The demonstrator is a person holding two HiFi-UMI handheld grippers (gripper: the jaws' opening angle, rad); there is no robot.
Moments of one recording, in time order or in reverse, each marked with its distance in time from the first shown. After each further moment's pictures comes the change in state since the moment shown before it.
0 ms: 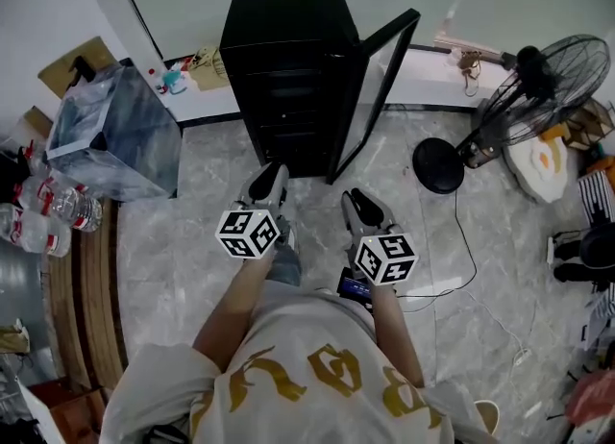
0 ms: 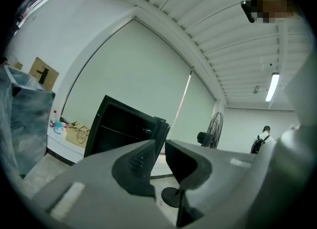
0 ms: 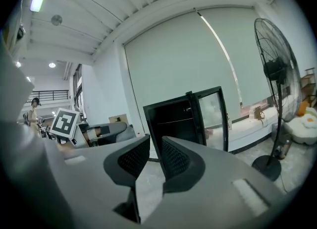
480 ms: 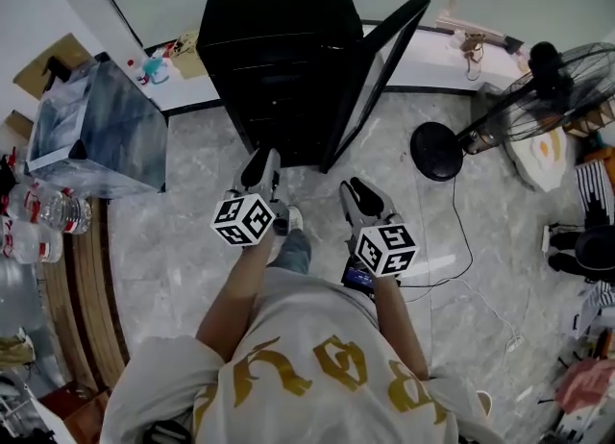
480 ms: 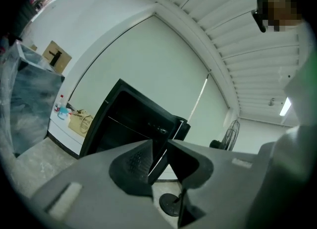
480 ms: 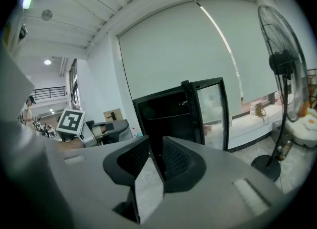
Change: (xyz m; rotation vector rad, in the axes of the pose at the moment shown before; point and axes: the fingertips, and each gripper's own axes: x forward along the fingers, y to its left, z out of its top) left arm 0.083 0.076 -0.013 -0.152 -0.015 0.091; right arm 0.080 -0.045 0.000 0.014 0.082 -0.017
